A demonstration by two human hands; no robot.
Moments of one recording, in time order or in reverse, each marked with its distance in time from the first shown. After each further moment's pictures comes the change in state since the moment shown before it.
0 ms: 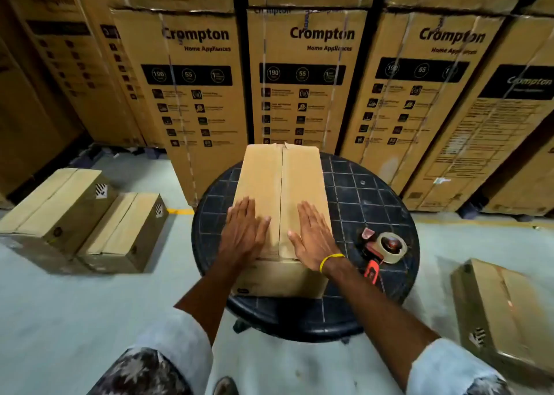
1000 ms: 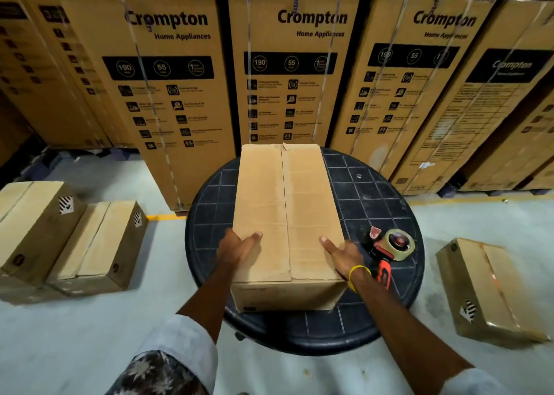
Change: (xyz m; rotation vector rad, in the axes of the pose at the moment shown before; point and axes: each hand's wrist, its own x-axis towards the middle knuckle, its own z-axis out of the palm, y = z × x) left_hand 0.072 -0.087 0.030 -0.511 -0.192 -0.631; right_hand 0.022 0.024 0.031 0.720 0.075 0.935
